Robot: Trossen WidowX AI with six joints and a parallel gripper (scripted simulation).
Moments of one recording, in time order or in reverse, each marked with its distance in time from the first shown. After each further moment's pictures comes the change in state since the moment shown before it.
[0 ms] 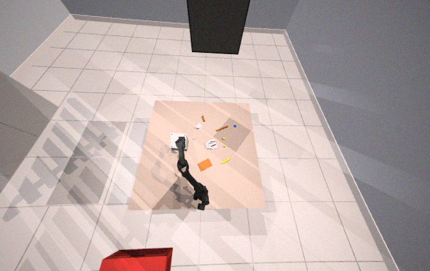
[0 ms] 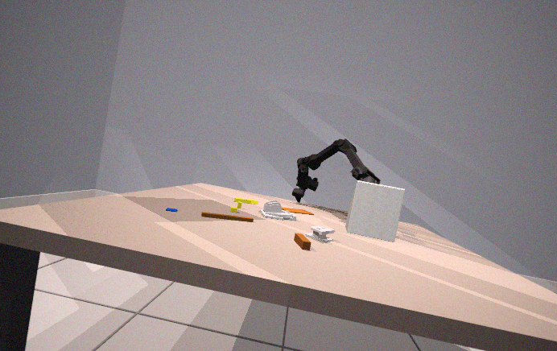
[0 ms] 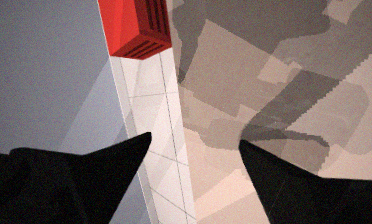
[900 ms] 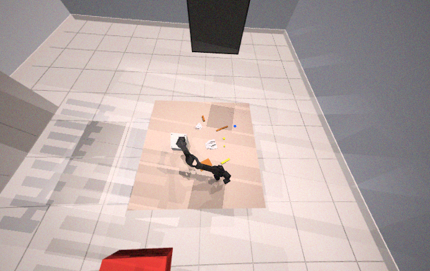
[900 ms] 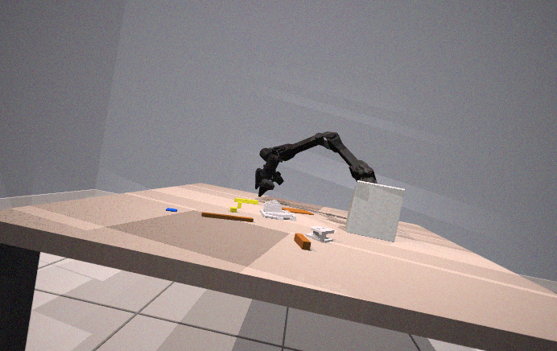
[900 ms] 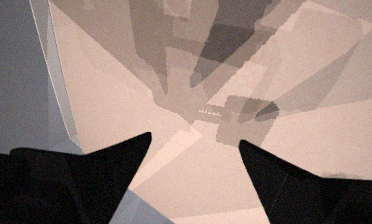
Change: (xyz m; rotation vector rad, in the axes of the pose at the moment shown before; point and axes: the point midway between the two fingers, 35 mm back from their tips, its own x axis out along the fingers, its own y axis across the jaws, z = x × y) arm -0.148 -0.230 -0.157 -0.538 0.426 -0.326
